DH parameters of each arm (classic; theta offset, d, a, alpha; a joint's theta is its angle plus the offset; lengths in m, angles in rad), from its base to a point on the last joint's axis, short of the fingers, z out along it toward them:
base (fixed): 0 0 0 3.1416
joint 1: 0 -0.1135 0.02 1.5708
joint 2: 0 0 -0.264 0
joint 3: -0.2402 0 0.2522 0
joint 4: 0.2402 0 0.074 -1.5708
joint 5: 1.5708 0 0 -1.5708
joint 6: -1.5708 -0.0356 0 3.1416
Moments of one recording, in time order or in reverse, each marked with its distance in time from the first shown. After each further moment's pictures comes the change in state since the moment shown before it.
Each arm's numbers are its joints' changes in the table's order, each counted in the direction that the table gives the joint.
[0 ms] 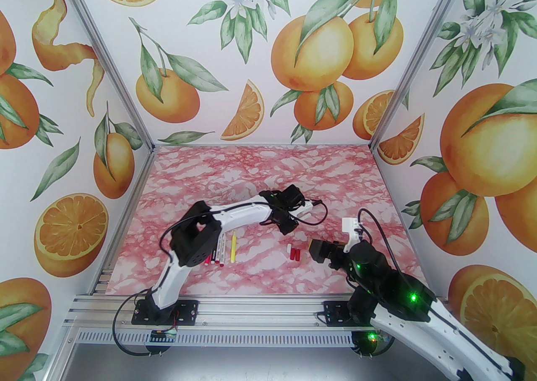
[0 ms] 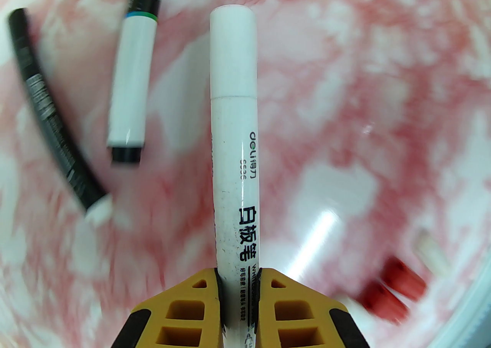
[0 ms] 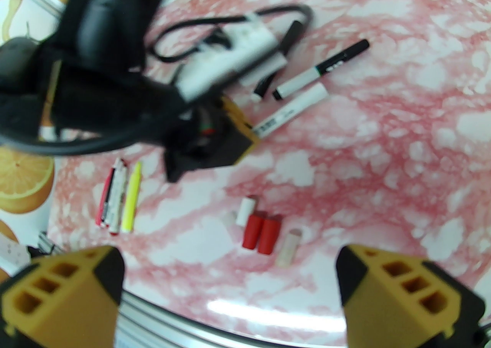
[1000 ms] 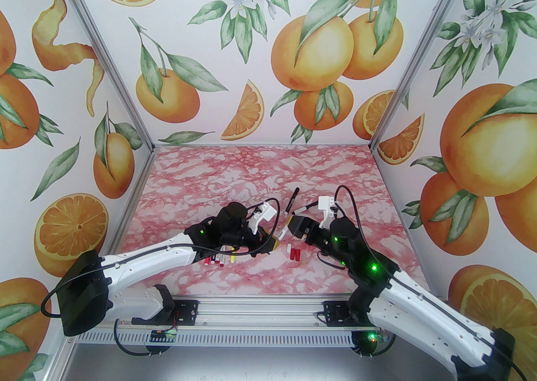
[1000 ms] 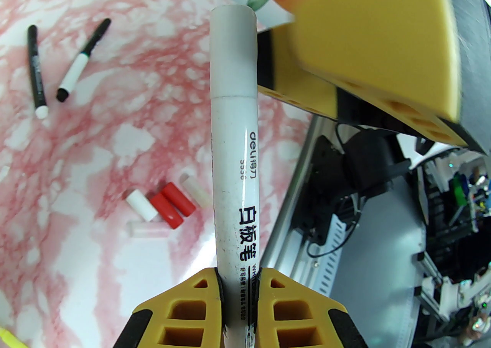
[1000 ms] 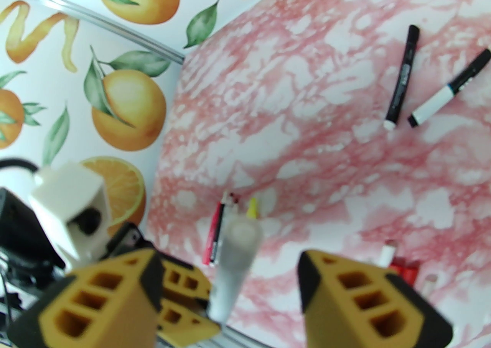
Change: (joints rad) left arm -0.021 -0.757 0.813 -0.598 0.366 0.457; right arm 0.092 0.388 0.000 -0.602 -0.266 -0.155
